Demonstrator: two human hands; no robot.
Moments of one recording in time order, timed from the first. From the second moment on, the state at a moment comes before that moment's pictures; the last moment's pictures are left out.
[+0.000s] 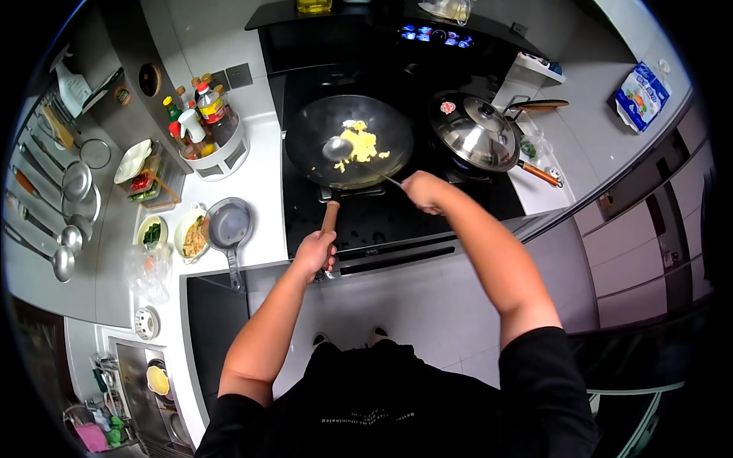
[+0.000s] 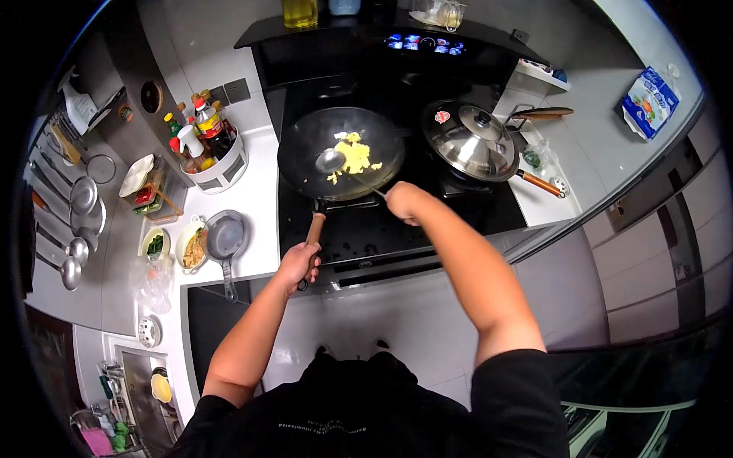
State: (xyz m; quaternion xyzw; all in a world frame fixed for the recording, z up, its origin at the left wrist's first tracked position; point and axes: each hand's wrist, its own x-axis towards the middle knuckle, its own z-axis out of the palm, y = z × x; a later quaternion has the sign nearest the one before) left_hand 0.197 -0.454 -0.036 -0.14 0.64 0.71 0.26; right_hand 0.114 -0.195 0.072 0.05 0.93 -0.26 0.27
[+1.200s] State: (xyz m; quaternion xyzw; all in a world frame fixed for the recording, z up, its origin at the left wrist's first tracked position) left_hand 0.196 -0.462 -0.038 -0.14 0.62 0.73 0.27; right_hand 0.144 -0.174 0.072 0.02 0.95 -0.21 0.24
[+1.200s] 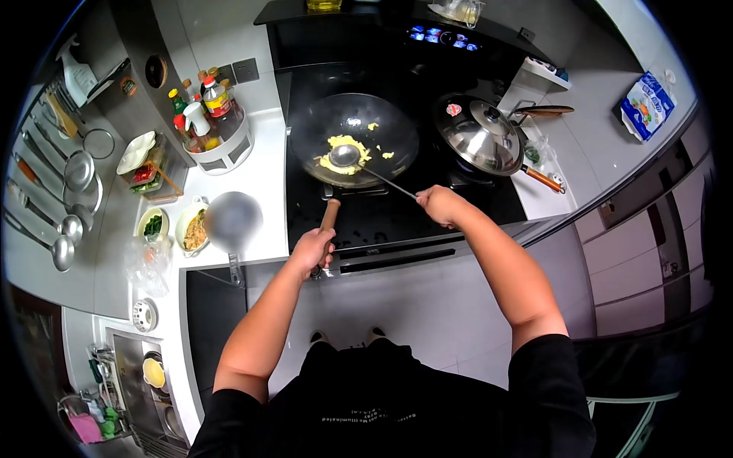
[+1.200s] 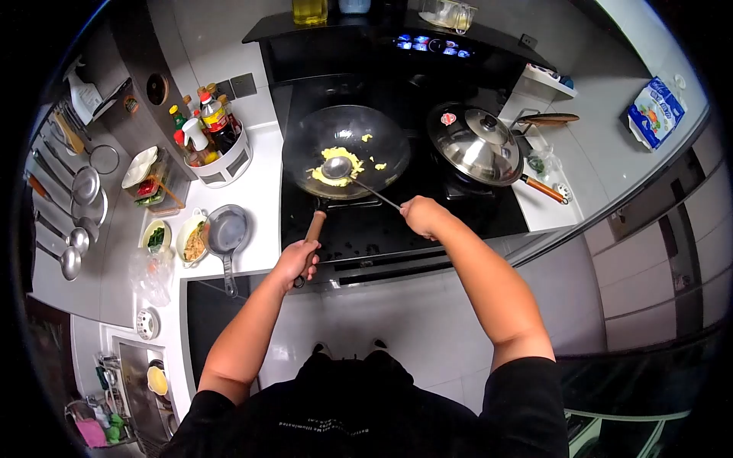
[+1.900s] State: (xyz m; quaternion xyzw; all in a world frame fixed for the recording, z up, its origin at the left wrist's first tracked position) left_hand 0.187 -0.474 -0.044 -0.12 0.63 0.72 0.27; right_hand 0.120 -0.141 0.123 0.07 0.95 -0.13 0.28
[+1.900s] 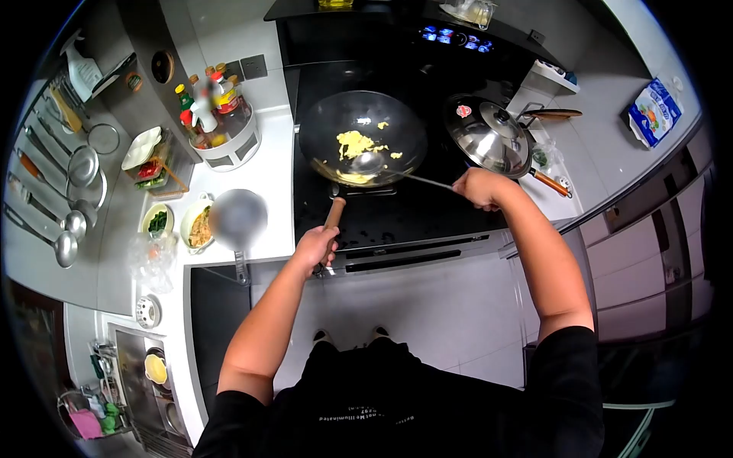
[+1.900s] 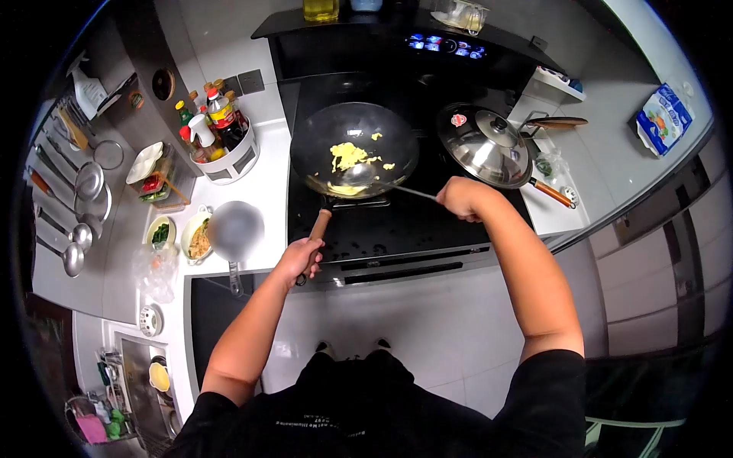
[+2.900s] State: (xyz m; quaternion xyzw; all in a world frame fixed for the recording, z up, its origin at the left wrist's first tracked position) left_hand 0.192 -0.464 -0.042 -0.14 0.64 0.70 0.28; right_hand 0.124 -0.135 0.107 0.02 0.96 -0.18 0.23
